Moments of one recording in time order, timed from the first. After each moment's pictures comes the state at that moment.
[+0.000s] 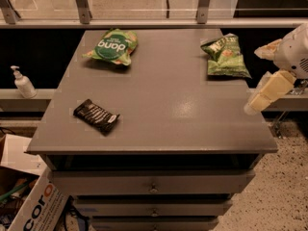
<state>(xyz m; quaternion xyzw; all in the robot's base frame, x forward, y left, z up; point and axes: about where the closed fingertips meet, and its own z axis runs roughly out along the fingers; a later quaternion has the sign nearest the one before) 0.518 -0.236 0.913 -0.54 0.79 0.08 0.28</state>
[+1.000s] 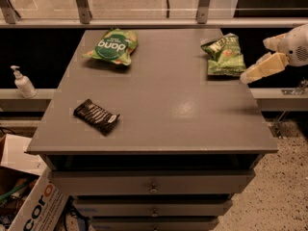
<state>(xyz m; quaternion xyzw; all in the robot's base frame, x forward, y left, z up) 0.624 -0.287 0.897 -0.42 0.80 0.15 0.39</state>
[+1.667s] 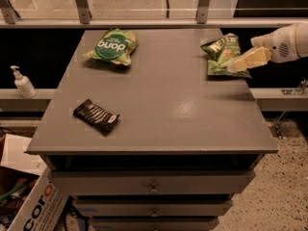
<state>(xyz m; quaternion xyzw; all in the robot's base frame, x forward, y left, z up) 0.675 -0.275 0.887 -0.38 0.79 0.21 0.43</state>
